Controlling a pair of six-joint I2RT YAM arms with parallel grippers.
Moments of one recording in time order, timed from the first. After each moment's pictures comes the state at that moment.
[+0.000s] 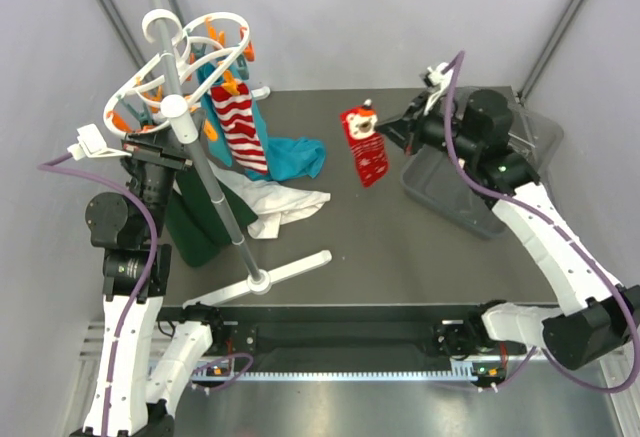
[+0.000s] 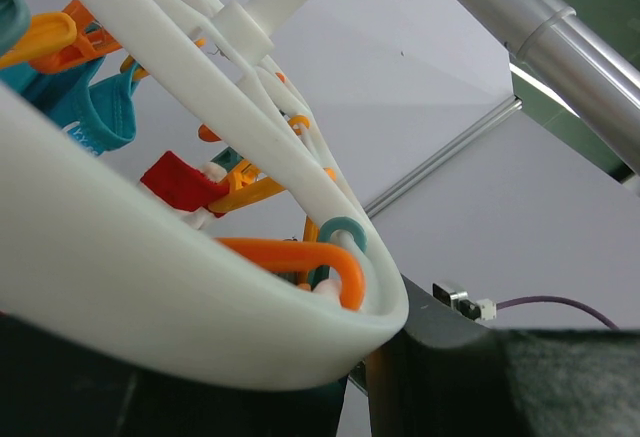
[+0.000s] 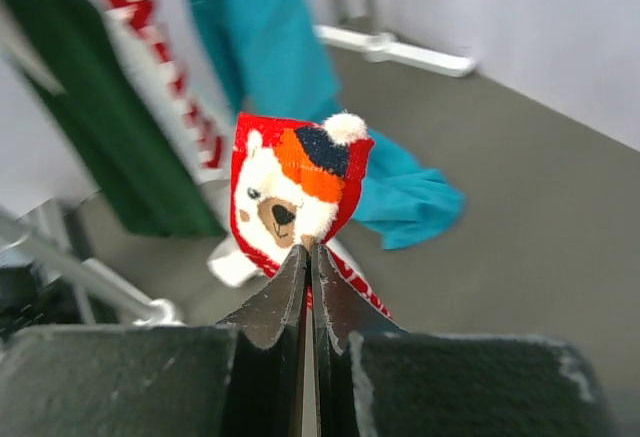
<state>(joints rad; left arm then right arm) -0.08 0.67 1.01 0.08 0.14 -1.07 0.38 1.21 1.27 -0.14 -0.54 0.16</state>
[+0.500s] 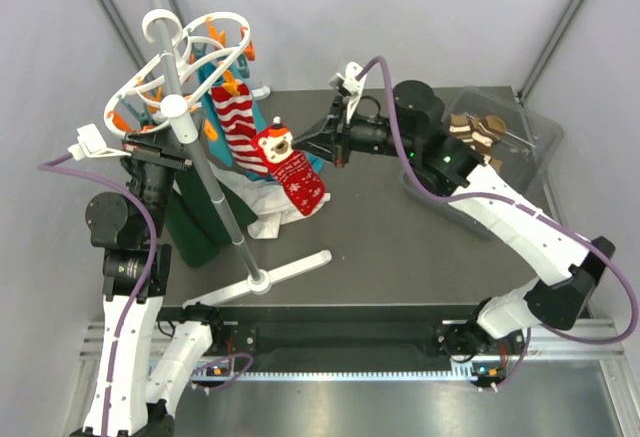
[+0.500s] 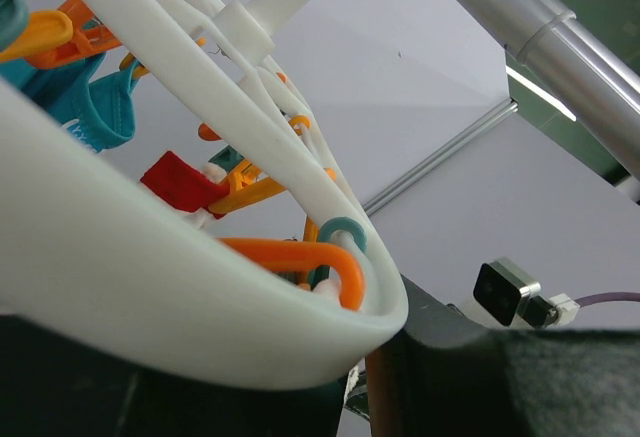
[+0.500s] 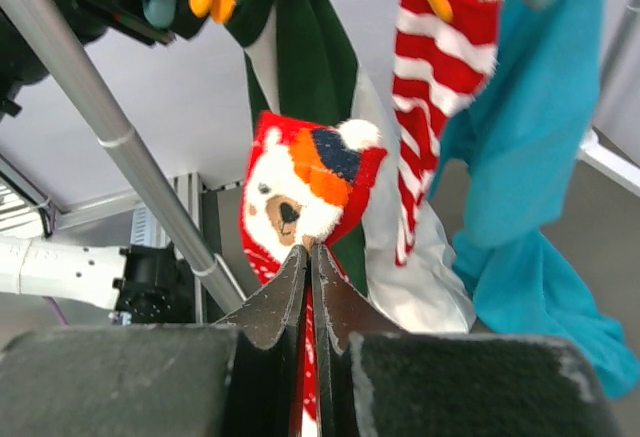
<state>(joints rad) -0.08 0.67 1.01 0.08 0.14 -1.09 0.80 1.41 1.56 -0.16 -0.55 0.12</state>
